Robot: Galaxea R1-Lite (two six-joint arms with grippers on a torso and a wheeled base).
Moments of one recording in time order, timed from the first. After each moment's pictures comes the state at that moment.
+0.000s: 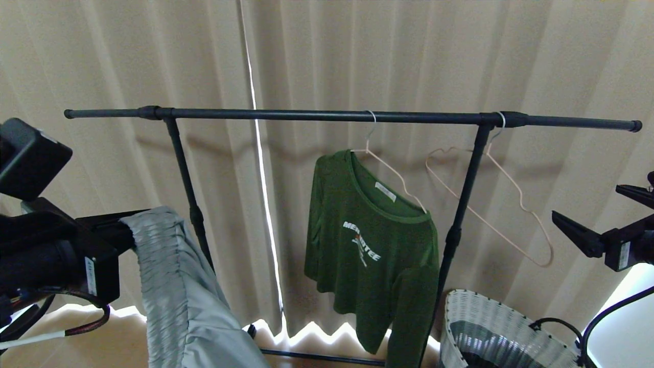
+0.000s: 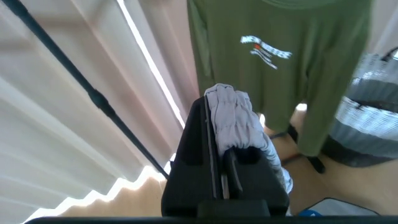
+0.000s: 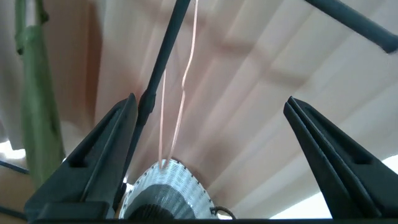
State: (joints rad) left arm -0.43 1.09 -0.70 -0.13 0.05 0.21; right arm -0.06 1.25 -0.42 -0.69 0.10 -0.37
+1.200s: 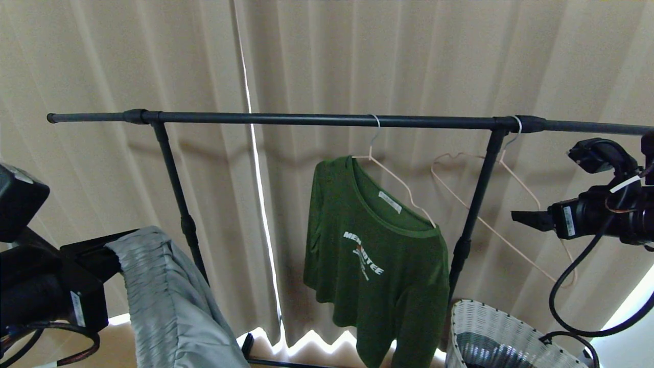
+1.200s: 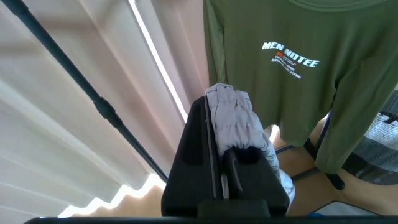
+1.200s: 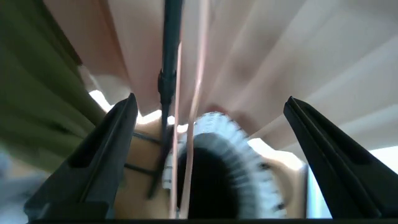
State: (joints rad) left arm -0.40 1.02 -0.54 -0.26 0.05 0.22; right arm -0.05 1.55 -0.91 -0.06 0.09 -0.15
